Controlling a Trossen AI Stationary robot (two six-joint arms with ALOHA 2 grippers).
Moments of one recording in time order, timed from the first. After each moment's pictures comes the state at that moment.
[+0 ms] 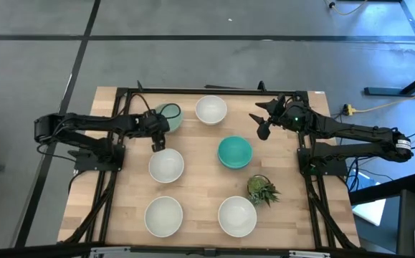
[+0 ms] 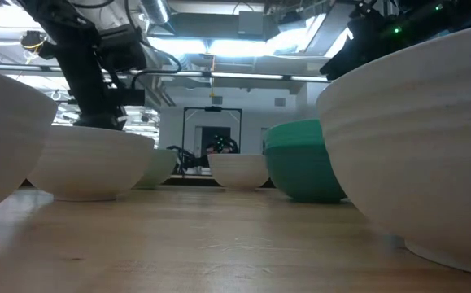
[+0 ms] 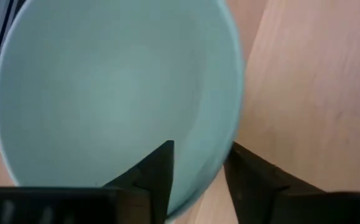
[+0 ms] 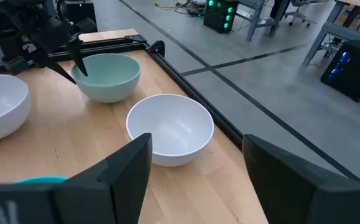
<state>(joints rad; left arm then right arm) 0.32 1.19 0.56 -0.46 -0.29 0.11 -0.30 0.86 0.61 -0.07 0.26 0.00</state>
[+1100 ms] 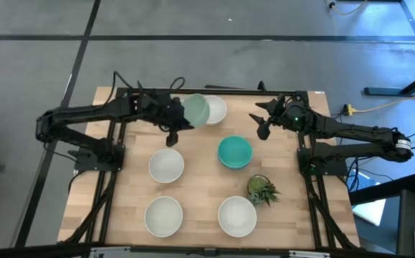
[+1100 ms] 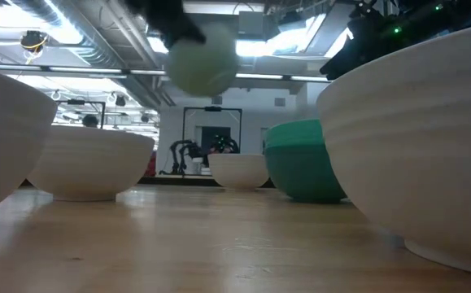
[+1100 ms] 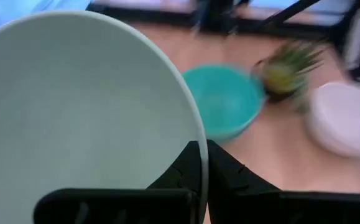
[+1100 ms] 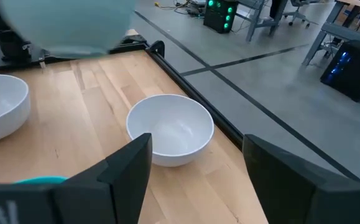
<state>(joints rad) 0.26 1.21 1.09 -0.45 0.19 0.06 -0.30 0.86 0.61 -0.07 0.26 0.00</state>
